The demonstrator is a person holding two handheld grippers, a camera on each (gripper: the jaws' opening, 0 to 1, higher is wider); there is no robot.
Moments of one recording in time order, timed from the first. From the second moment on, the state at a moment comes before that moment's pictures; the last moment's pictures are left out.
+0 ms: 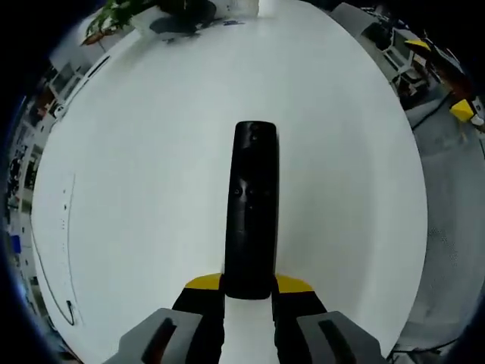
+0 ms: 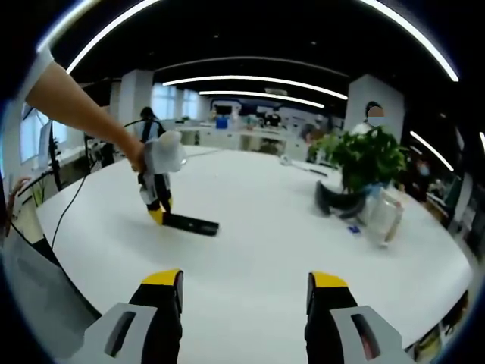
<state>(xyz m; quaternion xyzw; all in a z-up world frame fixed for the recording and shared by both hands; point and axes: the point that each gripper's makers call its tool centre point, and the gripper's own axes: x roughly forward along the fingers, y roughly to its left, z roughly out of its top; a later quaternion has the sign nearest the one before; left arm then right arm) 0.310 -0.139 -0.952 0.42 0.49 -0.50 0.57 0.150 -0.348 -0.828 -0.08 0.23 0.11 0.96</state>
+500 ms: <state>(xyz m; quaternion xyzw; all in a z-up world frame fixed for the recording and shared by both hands) 0.257 -0.140 -0.951 0.40 0.50 -0.51 0.58 0.150 -0.346 -0.825 -0.07 0.22 0.11 0.97</state>
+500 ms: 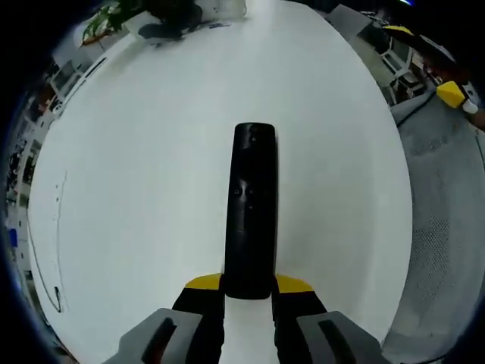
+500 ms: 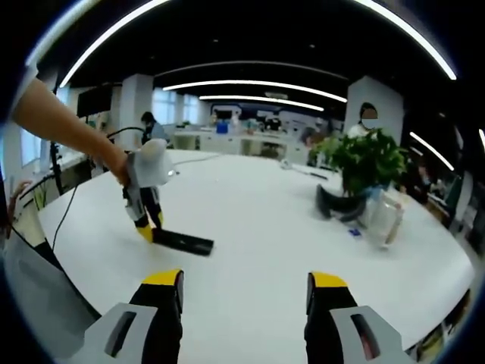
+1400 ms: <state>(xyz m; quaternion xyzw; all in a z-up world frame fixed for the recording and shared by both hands) 0.165 -0.148 -0.949 0.38 0.49 -0.52 0.59 0.149 -0.341 -0.824 -0.07 0.23 0.13 0.96</state>
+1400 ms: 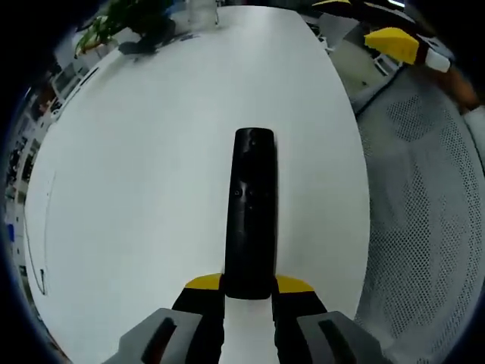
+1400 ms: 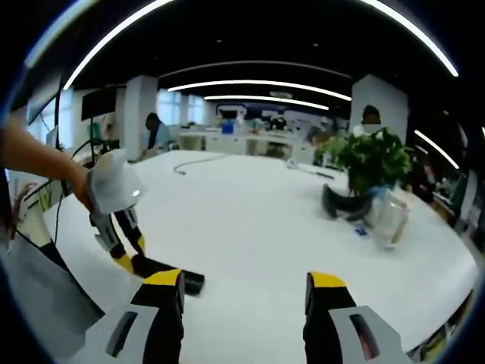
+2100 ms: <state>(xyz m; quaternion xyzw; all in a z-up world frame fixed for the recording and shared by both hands) 0.110 -0.155 -0.952 0.41 0.46 -0.52 0.59 0.146 -0.339 -0.820 -0.03 0.22 0.14 0.96</state>
